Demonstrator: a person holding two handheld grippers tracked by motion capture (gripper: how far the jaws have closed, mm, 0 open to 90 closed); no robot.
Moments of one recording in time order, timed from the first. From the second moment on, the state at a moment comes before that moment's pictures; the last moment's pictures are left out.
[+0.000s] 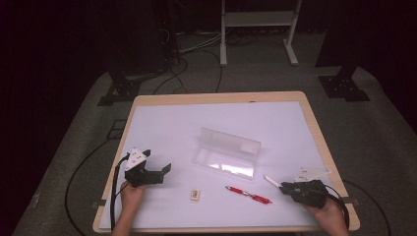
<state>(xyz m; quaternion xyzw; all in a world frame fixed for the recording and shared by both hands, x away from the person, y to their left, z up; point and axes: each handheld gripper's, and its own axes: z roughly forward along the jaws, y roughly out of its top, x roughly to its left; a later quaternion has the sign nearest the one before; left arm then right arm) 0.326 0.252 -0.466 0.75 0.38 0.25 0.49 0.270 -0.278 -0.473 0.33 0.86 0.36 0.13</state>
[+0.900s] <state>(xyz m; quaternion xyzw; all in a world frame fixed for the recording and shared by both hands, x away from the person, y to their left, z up) 0.326 0.252 -0.466 0.75 0.38 0.25 0.48 0.280 -0.265 -0.412 0.29 0.86 0.41 0.14</state>
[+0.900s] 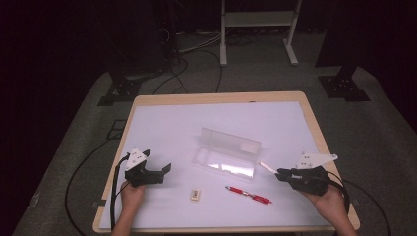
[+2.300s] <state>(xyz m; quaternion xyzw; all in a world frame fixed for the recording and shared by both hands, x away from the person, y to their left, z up) 0.326 0.252 -0.466 0.75 0.38 0.24 0.49 0.336 -0.199 -0.372 0.22 0.88 0.41 0.12</state>
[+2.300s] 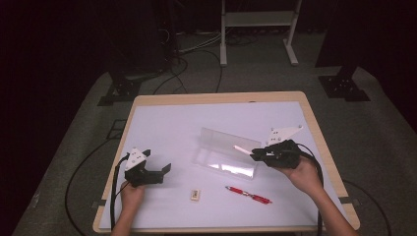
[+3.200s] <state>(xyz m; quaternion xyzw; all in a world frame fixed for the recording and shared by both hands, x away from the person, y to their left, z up) 0.326 0.252 -0.465 0.75 0.38 0.24 0.49 0.359 -0.181 -0.376 0.21 0.88 0.40 0.11</state>
